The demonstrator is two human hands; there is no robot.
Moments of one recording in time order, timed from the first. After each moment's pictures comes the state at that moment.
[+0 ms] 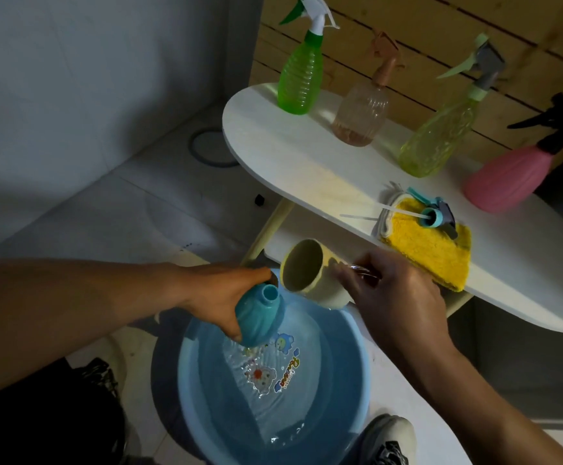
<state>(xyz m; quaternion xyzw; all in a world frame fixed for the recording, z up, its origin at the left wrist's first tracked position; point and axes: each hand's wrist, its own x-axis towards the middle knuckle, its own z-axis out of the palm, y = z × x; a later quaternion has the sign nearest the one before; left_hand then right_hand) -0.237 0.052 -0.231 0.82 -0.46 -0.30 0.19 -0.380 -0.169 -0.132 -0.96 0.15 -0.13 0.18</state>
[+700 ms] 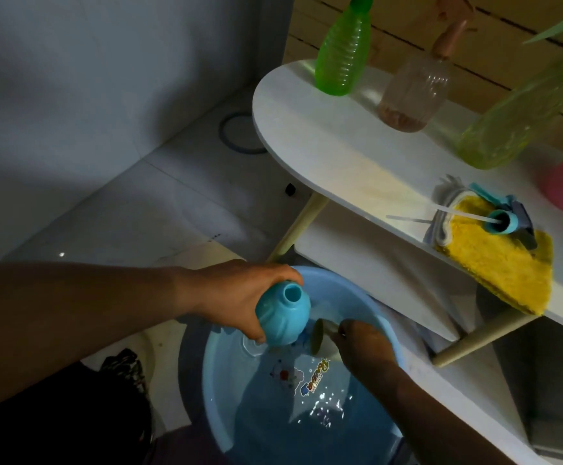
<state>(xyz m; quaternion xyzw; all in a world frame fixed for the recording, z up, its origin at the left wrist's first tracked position) -0.229 0.065 -0.247 0.83 -0.40 -0.31 0.25 -0.349 -0.192 -0.331 -0.96 0.17 0.22 0.09</state>
